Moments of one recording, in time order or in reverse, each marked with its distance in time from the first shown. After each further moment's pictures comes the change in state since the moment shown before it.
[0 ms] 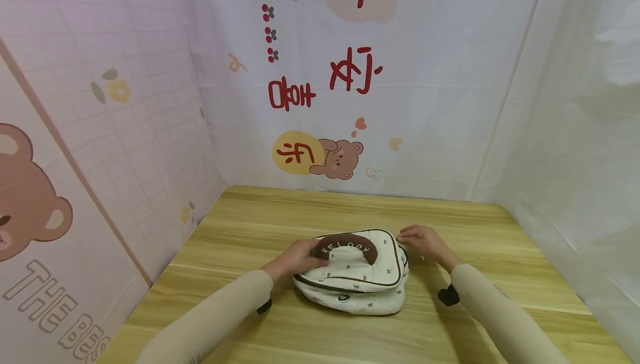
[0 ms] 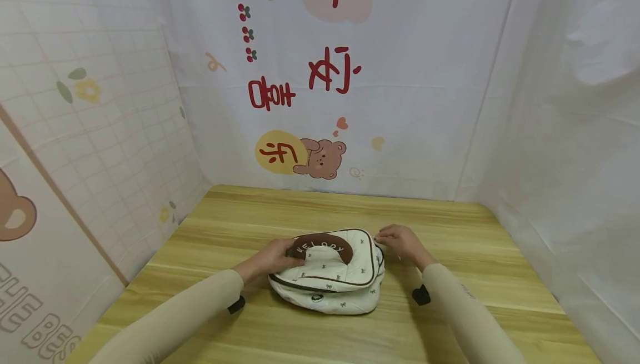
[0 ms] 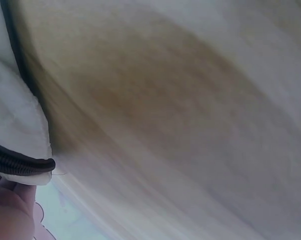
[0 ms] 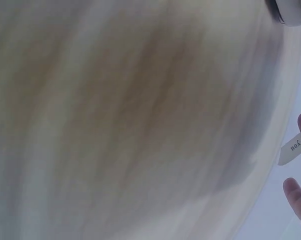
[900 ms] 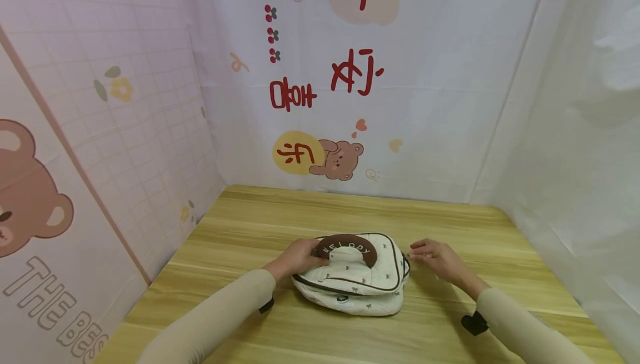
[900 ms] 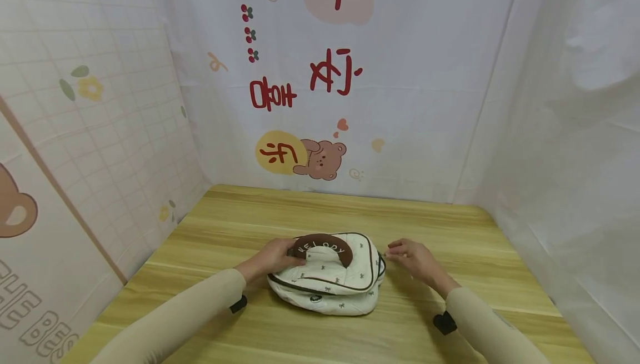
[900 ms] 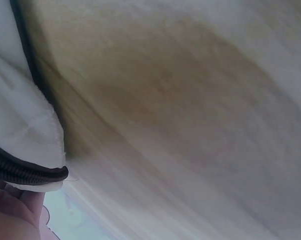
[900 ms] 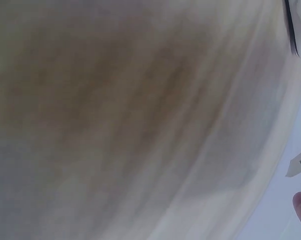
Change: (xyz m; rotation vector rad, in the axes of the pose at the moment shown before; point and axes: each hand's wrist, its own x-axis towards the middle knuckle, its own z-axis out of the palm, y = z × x) left_hand 0.001 0.005 0.001 0.061 0.023 -0.015; right_hand -0.054 -0.012 -0.014 -0.051 -0.004 -0.048
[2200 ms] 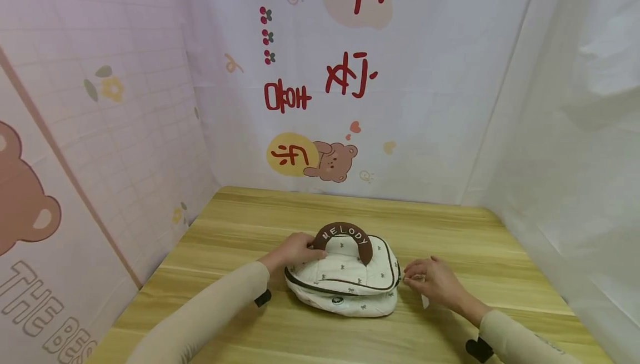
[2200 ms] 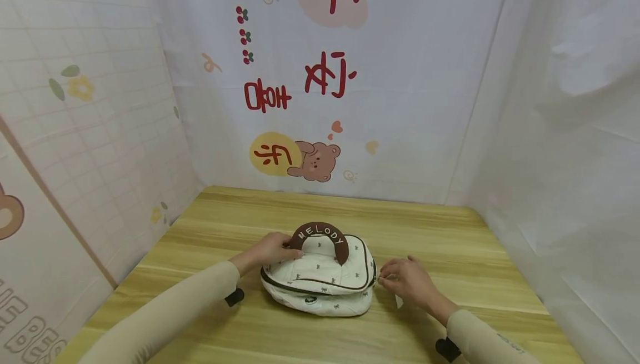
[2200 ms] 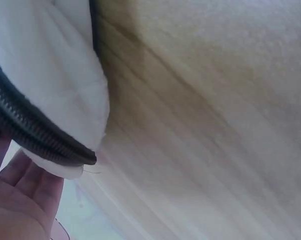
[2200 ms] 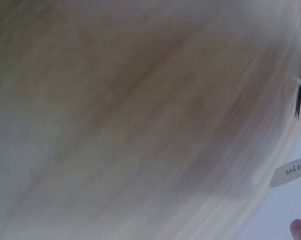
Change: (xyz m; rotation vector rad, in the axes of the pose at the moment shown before) left_hand 0.011 0.006 -0.018 -0.209 -0.119 -0.146; right_hand -0.032 -0.031 0.017 -0.238 0.092 -0.124
